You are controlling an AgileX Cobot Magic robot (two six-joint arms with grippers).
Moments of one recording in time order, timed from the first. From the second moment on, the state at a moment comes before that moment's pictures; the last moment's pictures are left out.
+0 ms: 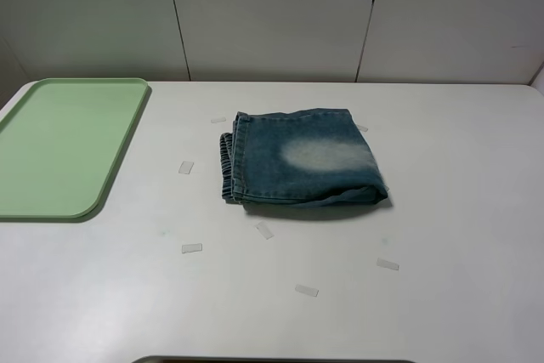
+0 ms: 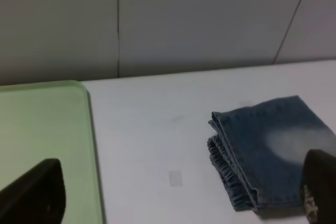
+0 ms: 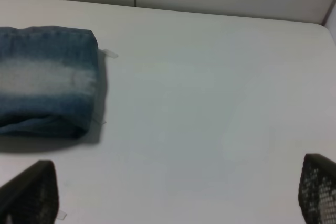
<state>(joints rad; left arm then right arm) -0.22 0.55 -0.79 -0.10 0.63 -0.03 0.06 -0.01 -0.49 -0.01 1.03 -0.05</state>
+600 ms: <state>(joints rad) -0.22 1.30 -0.87 -0.94 0.59 0.62 0.06 -0.01 -0.49 -0.01 1.03 -0.05</state>
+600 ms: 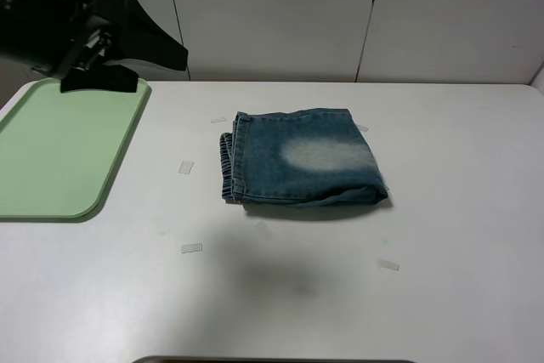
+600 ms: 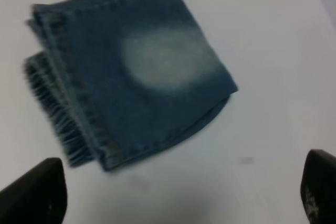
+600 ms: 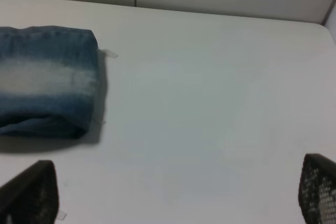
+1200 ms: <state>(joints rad) -0.20 1.69 -0.87 -1.18 0.52 0.90 0.06 -0.01 -0.49 -0.01 1.03 -0.05</state>
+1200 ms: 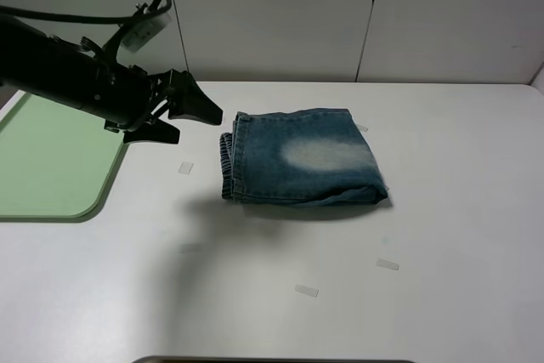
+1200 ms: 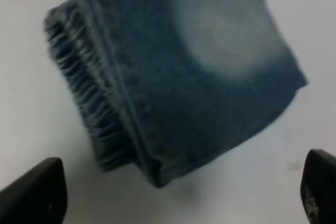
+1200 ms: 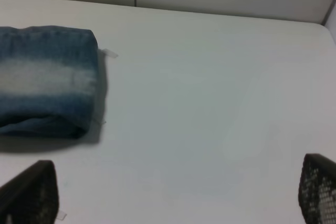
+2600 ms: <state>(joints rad) -0.28 2.13 -0.97 -1.74 0.48 1.41 0.06 -0.01 -0.49 -0.01 1.03 -0.05</state>
